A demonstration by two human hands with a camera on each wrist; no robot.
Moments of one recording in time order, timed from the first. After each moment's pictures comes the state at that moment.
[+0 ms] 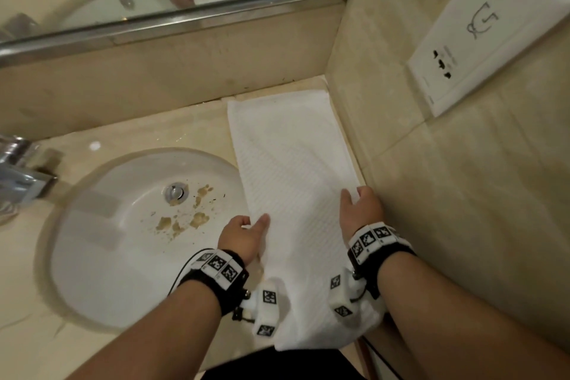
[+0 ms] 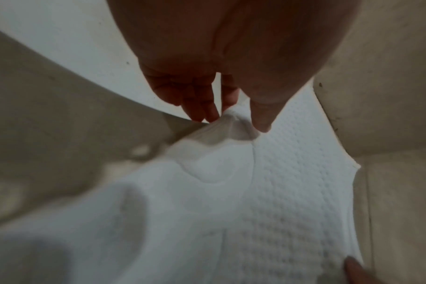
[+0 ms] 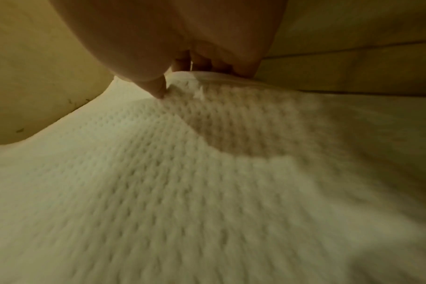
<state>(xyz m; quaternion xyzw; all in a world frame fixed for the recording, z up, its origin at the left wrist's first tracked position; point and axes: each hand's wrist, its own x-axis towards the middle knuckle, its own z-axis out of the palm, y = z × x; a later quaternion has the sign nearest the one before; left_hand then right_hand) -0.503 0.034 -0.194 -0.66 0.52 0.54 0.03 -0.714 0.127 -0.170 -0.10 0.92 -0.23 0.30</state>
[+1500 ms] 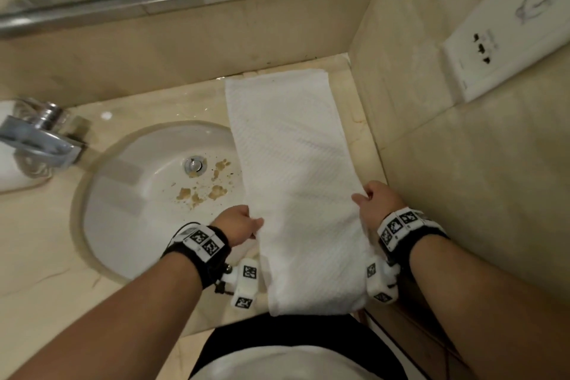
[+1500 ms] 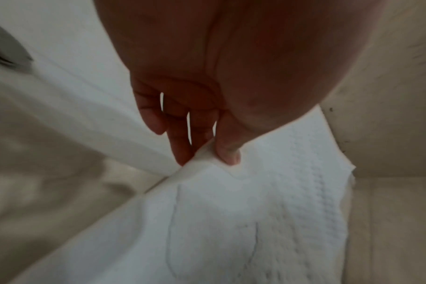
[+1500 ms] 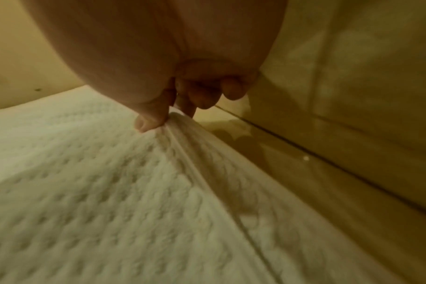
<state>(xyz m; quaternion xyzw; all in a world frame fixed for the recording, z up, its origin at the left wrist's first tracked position) -0.451 0.012 -0.168 -0.59 0.56 0.55 0.20 -0.726 0.148 -0.165 -0.22 0.89 -0.06 0.40</state>
